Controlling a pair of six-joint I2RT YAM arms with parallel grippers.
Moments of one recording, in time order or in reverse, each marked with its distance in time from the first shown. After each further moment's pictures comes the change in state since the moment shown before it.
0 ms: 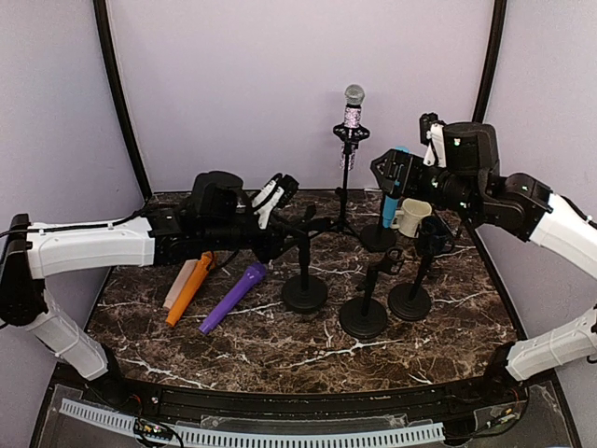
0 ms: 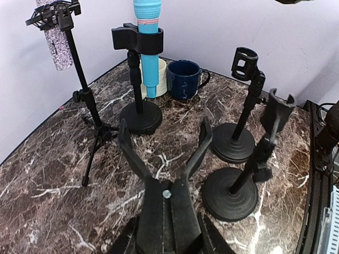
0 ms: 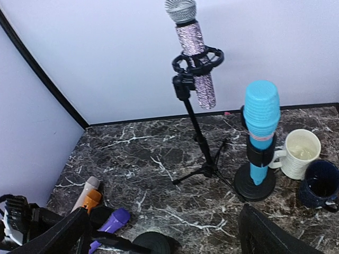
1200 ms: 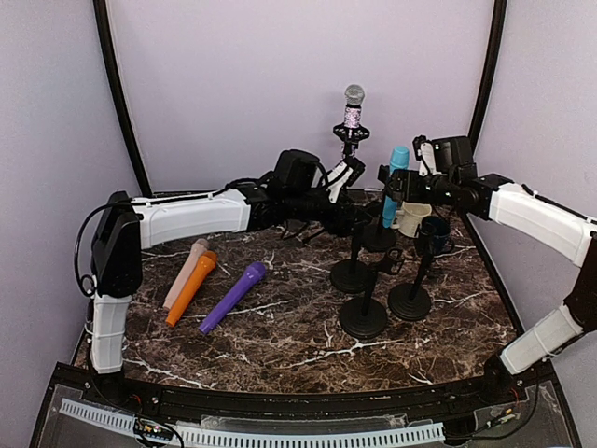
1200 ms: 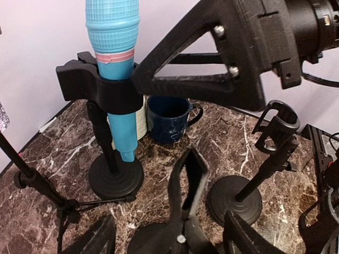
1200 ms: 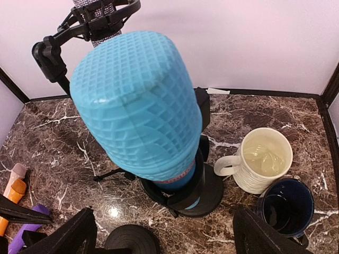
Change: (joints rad) left arm 0.011 0.650 0.726 -0.057 0.152 0.008; right arm -0.418 0.231 -0.082 0.129 -0.309 -0.242
